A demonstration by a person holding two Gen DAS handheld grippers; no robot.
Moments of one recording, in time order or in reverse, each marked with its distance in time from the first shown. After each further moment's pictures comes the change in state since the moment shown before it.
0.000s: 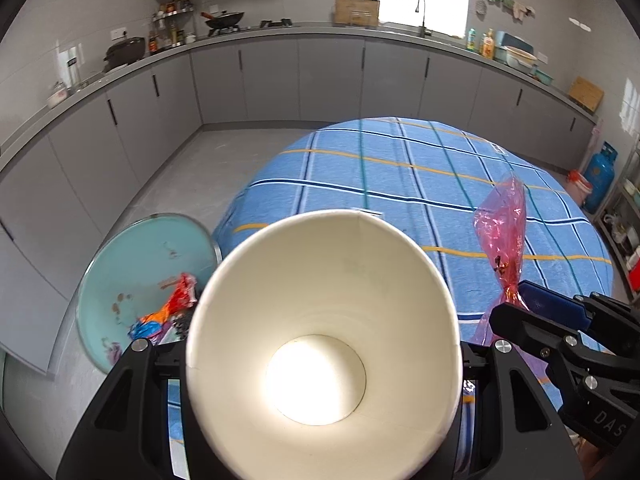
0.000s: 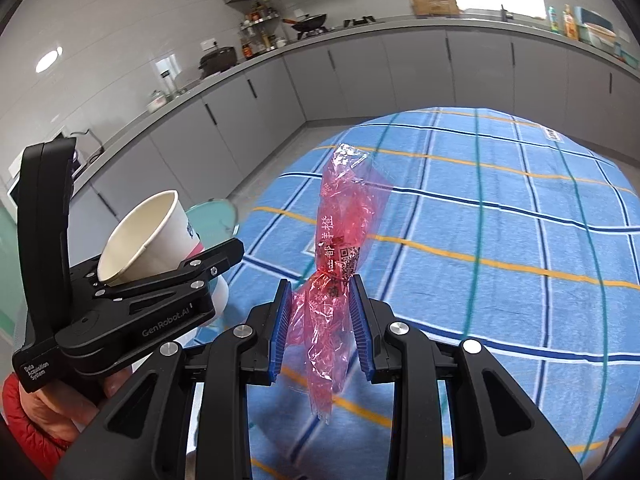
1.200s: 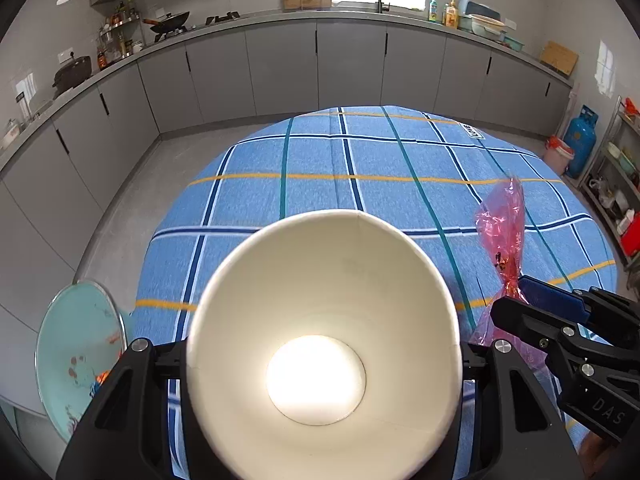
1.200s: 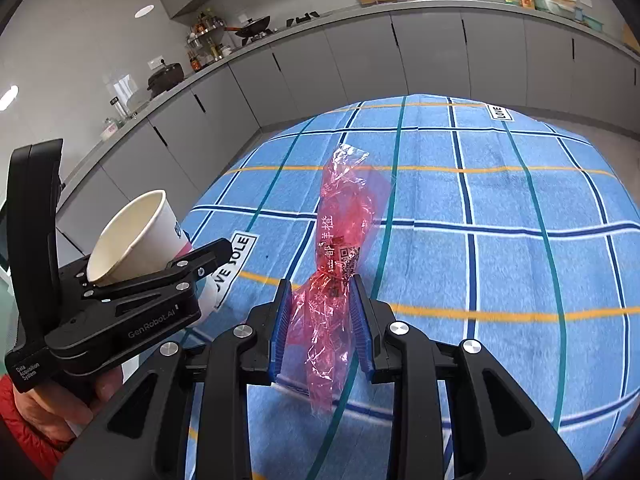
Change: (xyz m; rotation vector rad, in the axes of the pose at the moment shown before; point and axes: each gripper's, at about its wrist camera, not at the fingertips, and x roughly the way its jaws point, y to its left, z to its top) left arm 0.079 -0.086 0.056 0.135 0.058 -0.078; right arm 0.014 -0.104 0.030 0.148 0.002 -0.093
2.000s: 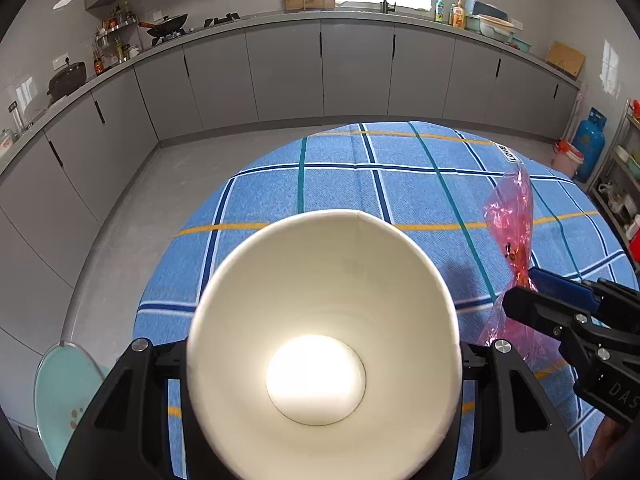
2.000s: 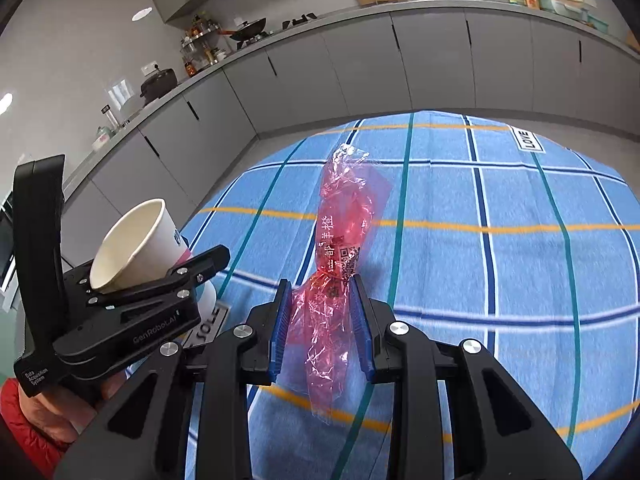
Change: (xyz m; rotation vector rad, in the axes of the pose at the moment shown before) left arm 0.062 0.020 0.055 0.011 -0.011 0.014; right arm 0.051 -0.017 0.051 0.004 -0.003 0.001
